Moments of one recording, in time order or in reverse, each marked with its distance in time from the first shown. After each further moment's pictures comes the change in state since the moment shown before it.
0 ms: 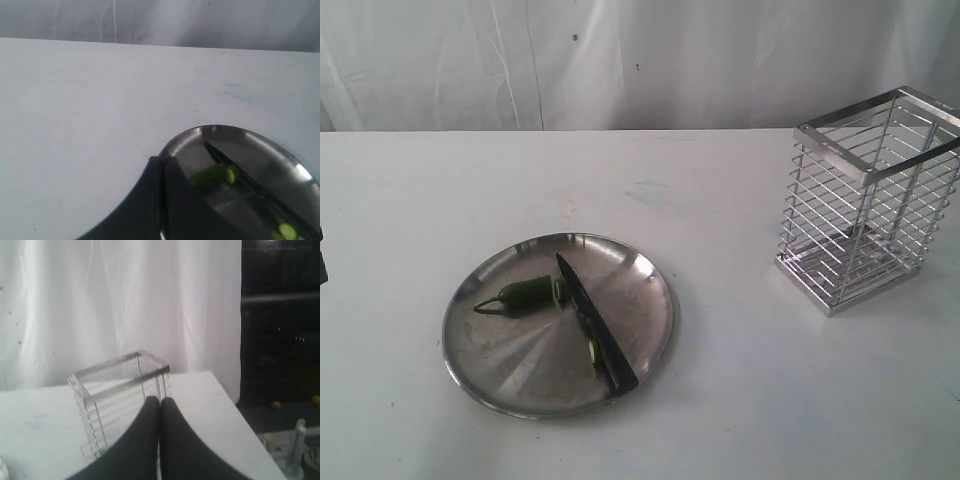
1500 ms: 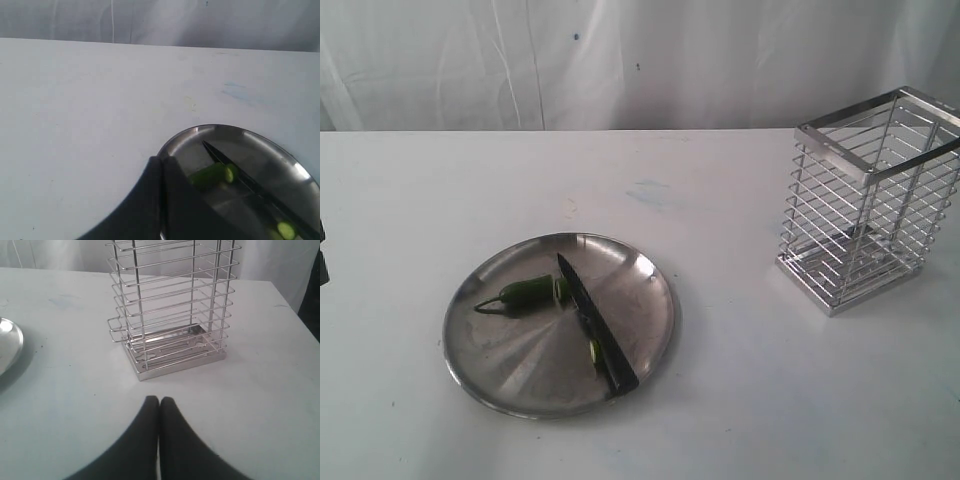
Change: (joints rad) left arm 0.000 0.000 0.000 0.000 -0.007 0.000; right arm 0.000 -0.007 0.486 0.378 -0.243 -0.429
